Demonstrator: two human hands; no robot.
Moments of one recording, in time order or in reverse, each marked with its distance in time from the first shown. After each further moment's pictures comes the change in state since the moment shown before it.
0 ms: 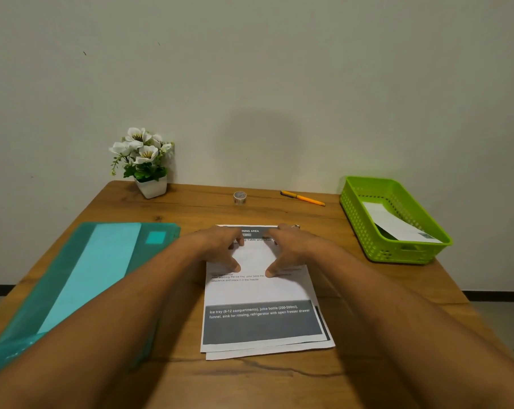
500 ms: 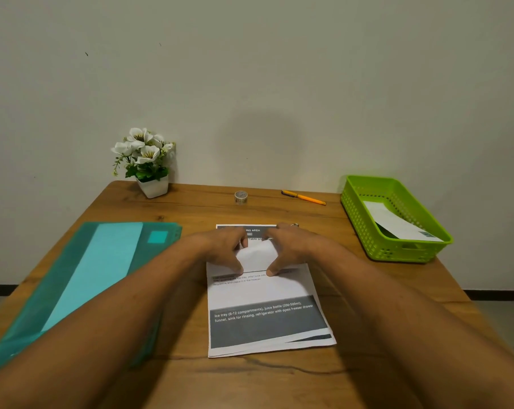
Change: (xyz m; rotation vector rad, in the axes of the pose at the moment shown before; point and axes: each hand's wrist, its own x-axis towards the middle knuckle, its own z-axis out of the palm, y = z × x) left_hand -0.014 0.012 -0.002 -0.043 -0.022 0.042; right_hand 0.001 -0.001 -0.001 -0.029 0.001 -0.041
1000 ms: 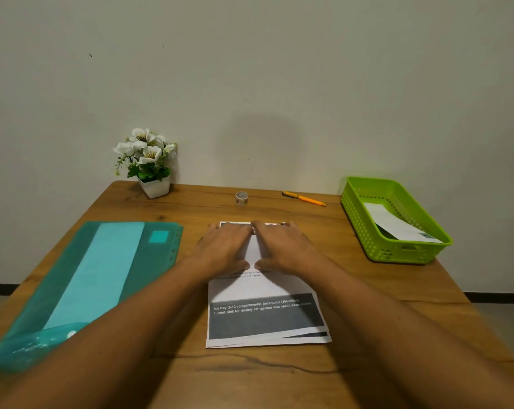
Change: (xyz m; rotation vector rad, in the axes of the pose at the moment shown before) left_hand -0.011 0.005 0.027 0.313 0.439 0.076; right_hand -0.008 -0.027 0.018 -0.188 0.386 -0.113
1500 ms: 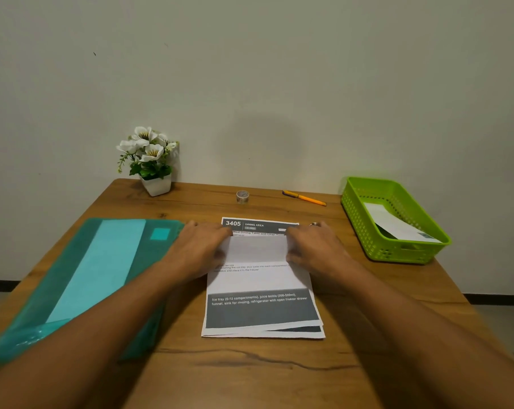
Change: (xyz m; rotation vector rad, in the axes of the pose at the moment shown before) left_hand -0.030 -0.027 -0.005 -0.025 0.134 -0.012; right_hand -0.038 0.043 -0.004 -0.077 0.051 0.075
